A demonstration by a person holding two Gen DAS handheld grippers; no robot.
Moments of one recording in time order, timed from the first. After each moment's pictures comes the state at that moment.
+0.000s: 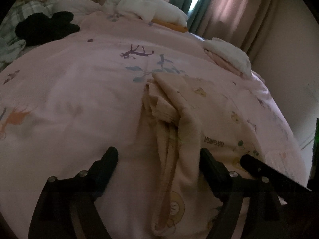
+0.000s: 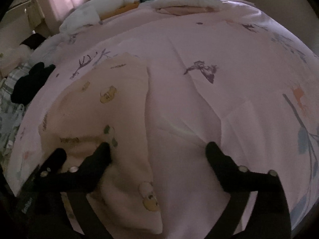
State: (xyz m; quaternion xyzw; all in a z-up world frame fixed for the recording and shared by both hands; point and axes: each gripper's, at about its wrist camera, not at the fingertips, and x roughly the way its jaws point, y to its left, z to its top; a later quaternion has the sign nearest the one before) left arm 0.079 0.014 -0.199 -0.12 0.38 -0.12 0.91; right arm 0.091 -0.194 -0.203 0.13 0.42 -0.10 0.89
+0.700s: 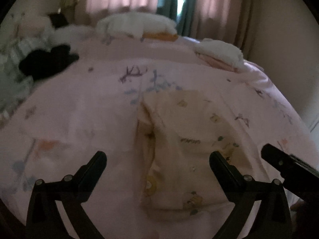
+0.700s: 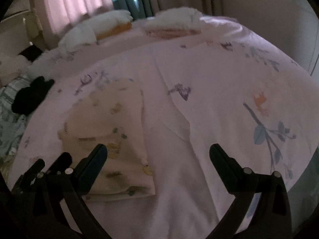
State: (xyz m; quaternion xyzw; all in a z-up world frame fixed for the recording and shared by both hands) left arm 0.039 -0.008 -0.142 -0.02 0.35 -0.10 0.93; right arm 0.034 -0.188 -0.139 0.12 0.36 -0.13 0.91
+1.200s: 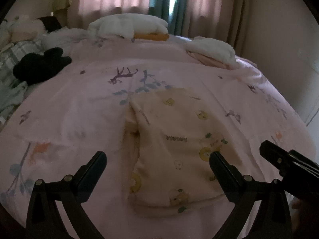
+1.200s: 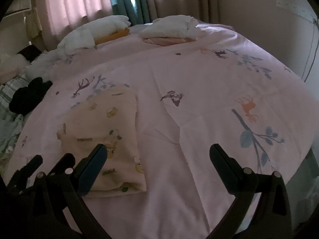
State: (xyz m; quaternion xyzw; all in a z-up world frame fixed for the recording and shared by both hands) left arm 0.038 -0.020 -0.143 -0.02 0.35 -0.12 0.93; right arm 0.025 -0.195 -0.133 0.11 0.36 -0.15 0.92
